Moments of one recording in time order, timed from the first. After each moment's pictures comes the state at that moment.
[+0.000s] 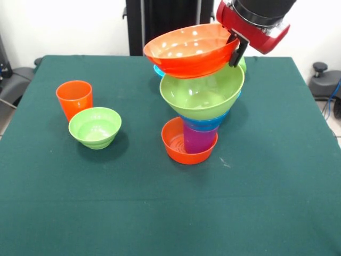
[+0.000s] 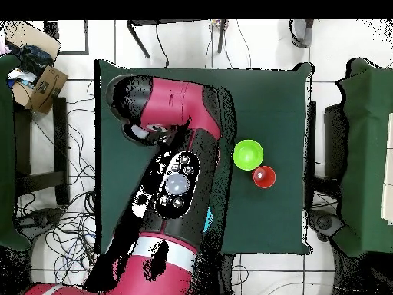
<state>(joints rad) 0.13 -0.42 -0.40 1.11 0.19 1.24 2.25</state>
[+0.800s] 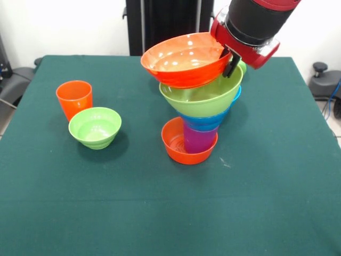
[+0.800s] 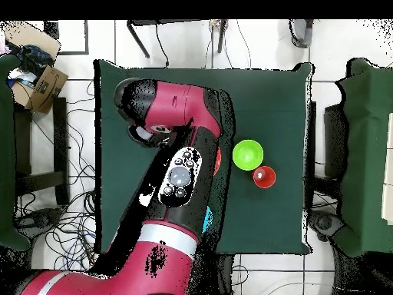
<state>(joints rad) 0.12 -0.37 -0.40 1.10 0.19 1.24 2.25</state>
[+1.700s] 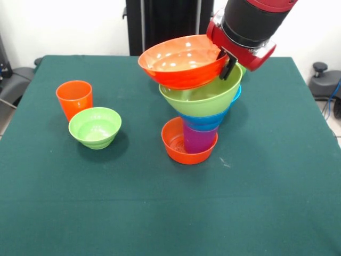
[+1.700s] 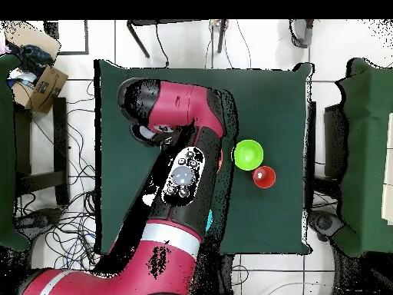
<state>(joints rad) 0.11 -0.37 -0.40 1.10 0.19 1.22 2.25</state>
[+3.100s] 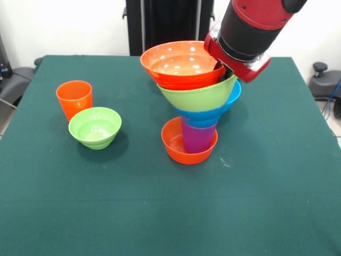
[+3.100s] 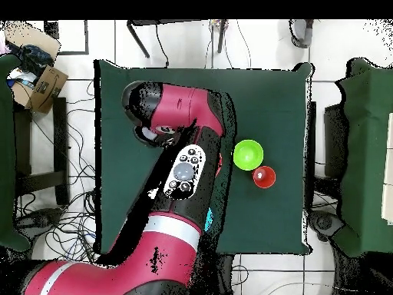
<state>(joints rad) 0.11 -0.33 -0.40 1.10 0.20 1.20 2.25</state>
